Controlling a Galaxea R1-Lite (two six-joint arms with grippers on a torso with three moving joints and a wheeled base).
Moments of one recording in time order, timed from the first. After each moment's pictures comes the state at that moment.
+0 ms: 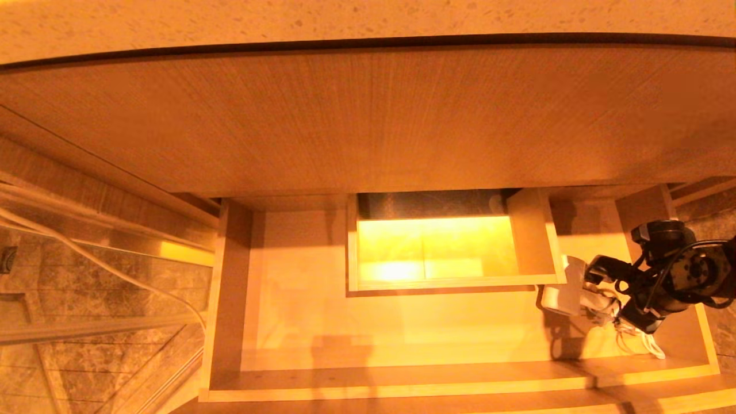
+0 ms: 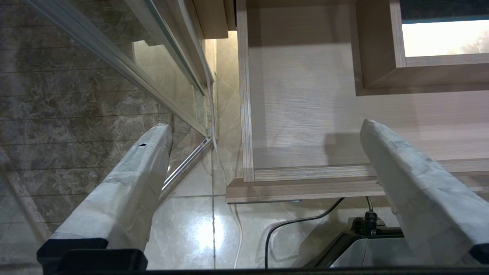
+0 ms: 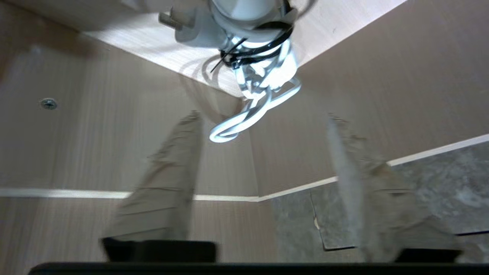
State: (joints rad) left arm 0.00 0.00 0.00 0.00 0.00 0.00; right arm -0.24 2.06 -0.96 -0.17 -0.32 -0.95
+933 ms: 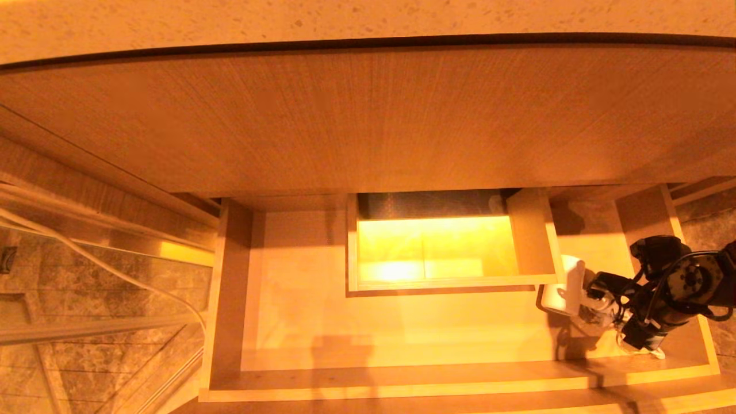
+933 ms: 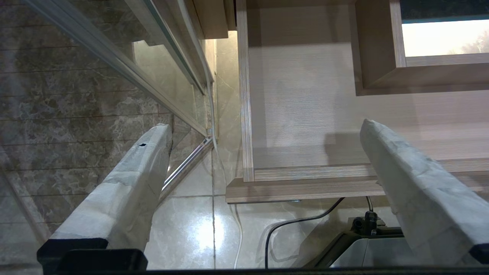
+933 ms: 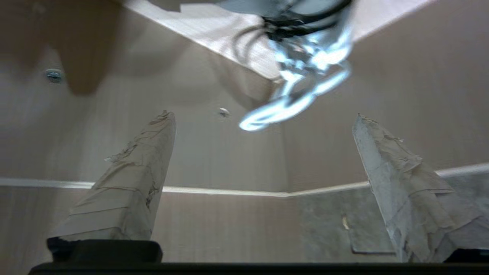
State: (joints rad) left arm 0.00 0.00 0.00 0.00 0.00 0.00; right arm -0.27 2.13 -0.95 -0.14 -0.30 -0.95
